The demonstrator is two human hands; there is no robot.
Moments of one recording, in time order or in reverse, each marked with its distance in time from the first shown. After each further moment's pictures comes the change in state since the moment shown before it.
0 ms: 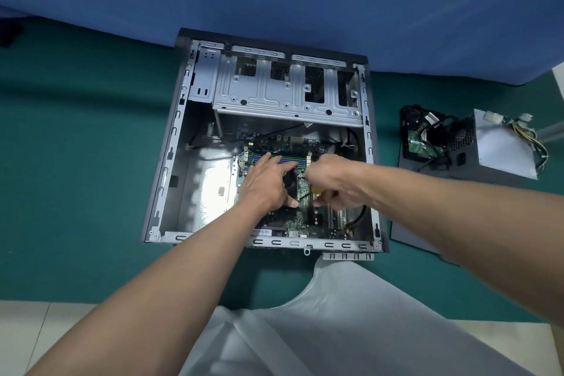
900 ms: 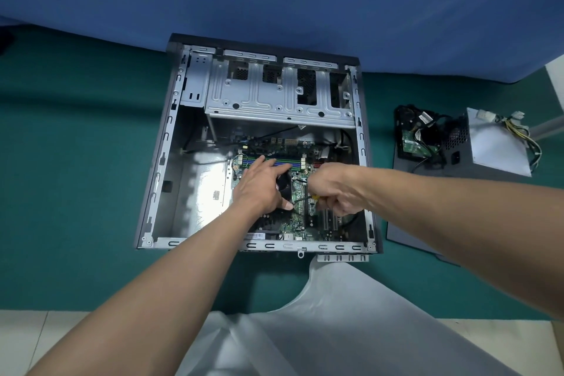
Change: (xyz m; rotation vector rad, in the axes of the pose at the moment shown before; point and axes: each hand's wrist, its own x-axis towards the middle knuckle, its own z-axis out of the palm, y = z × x) left_hand 0.001 0.000 0.000 -0.003 -0.001 -0.010; right_hand 0.006 0.012 -0.006 -0.021 -0.030 0.087
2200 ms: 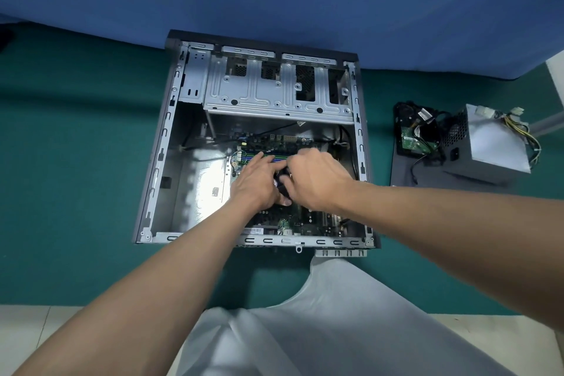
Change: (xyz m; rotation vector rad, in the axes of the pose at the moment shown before) left_hand 0.002 -0.004 0.000 0.024 0.014 0.020; right_hand 0.006 0.005 0.019 -0.759 0.551 -0.801
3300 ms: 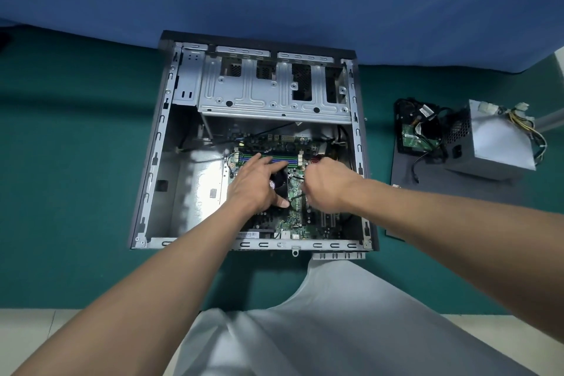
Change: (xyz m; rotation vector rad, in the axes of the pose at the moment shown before) left_hand -0.001 0.002 0.000 -0.032 -0.004 -0.016; right_hand -0.006 0.022 -0.011 -0.036 -0.326 0.036
